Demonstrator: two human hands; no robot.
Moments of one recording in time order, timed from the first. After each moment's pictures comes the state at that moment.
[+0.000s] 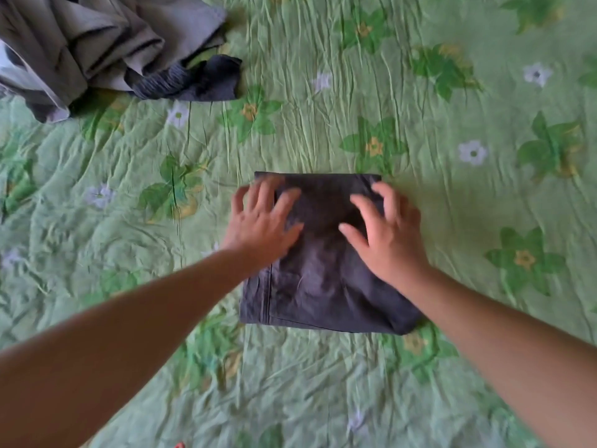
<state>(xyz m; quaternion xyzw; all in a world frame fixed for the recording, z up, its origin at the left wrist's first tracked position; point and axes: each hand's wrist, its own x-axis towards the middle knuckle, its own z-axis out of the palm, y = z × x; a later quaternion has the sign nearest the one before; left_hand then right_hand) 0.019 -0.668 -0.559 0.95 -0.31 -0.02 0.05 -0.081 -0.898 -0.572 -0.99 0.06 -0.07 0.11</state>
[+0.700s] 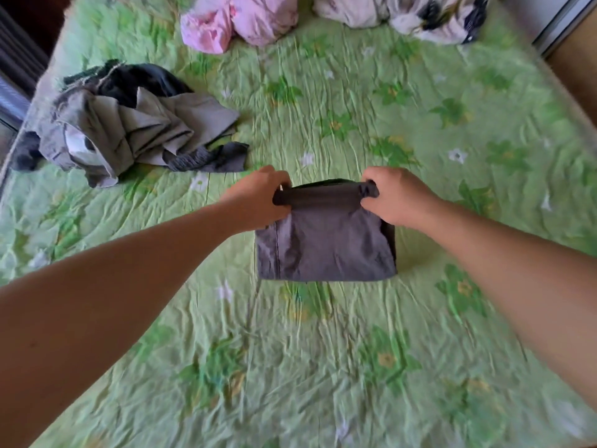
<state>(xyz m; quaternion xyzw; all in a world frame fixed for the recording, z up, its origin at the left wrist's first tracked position) 0.093 -0.696 -0.387 0.92 -0.33 -0.14 0.19 -0.001 -0.954 -0.378 -0.97 0.08 0.09 0.21</state>
